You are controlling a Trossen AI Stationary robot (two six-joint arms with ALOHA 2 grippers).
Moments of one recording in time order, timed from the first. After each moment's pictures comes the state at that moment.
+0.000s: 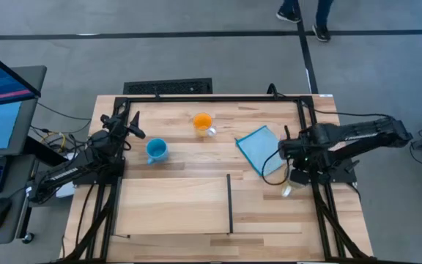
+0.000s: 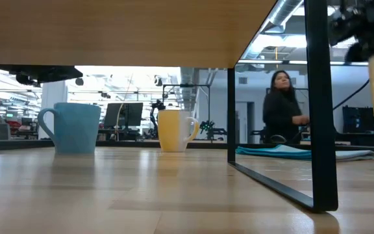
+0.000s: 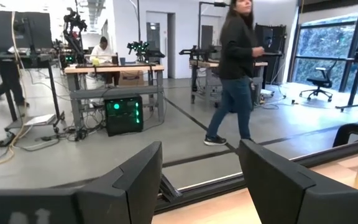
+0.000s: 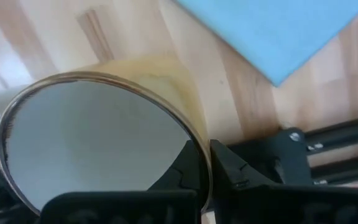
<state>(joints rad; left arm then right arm) 0.48 0.02 0.01 0.07 -0.70 0.00 0.11 1.07 0.97 -1.47 -0.13 0.41</state>
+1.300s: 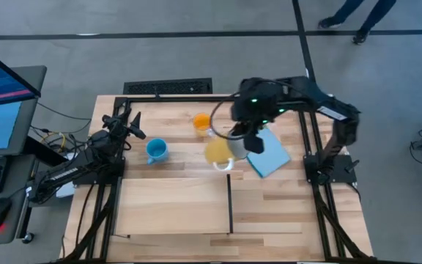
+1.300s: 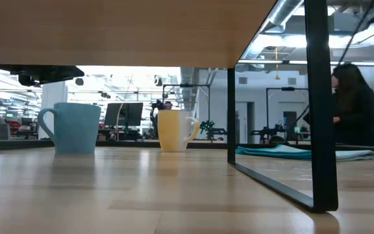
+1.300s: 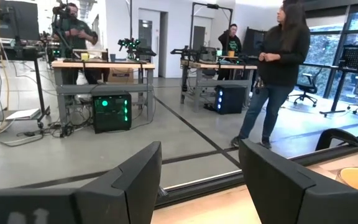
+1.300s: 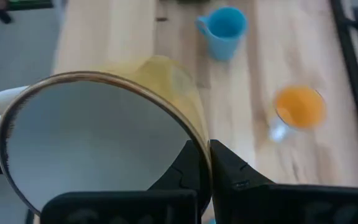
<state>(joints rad) 0.48 0.02 0.01 0.07 -0.66 -0.05 -0.07 1.75 2.26 -1.43 -0.19 -0.09</state>
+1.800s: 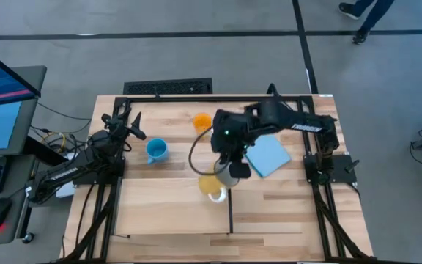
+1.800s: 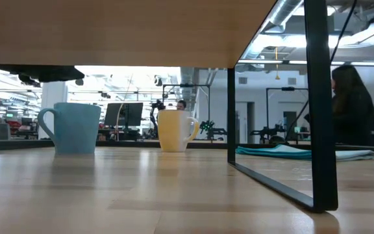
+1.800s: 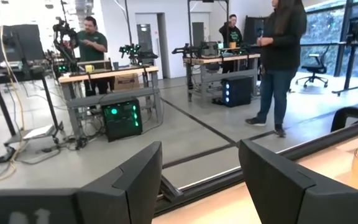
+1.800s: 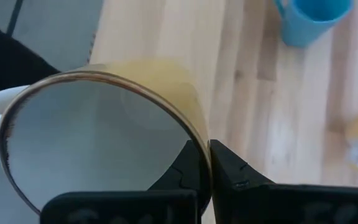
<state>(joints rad) 0.48 0.03 0.01 0.07 -0.66 0.09 0.08 1.94 2.35 -1.46 -0.25 -0.07</state>
